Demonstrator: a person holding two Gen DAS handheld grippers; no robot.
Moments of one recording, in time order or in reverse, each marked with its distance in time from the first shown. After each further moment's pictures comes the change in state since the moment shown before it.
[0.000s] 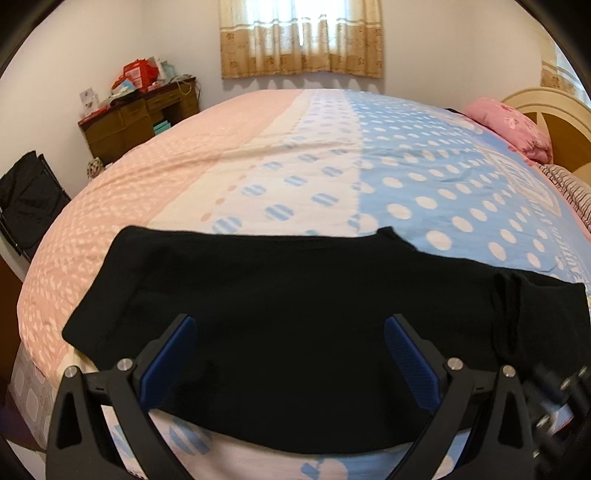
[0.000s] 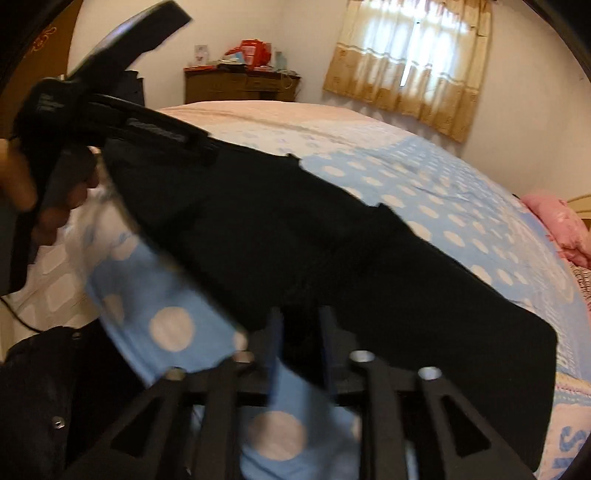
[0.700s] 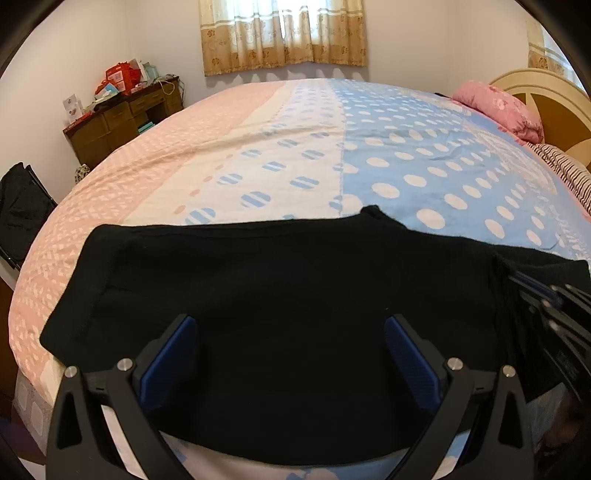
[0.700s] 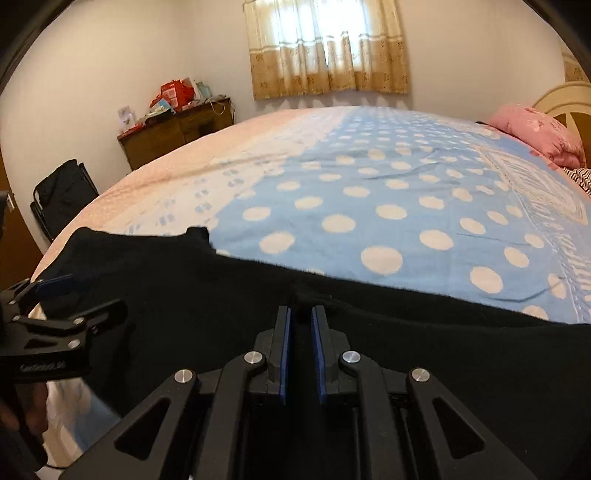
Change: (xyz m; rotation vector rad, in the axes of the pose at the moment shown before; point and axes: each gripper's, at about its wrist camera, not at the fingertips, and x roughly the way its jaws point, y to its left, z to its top) left arm 0.013 -0.013 -0.006 0.068 0.025 -0.017; right arm 0.057 -0.080 0.038 0.362 -0.046 -0.080
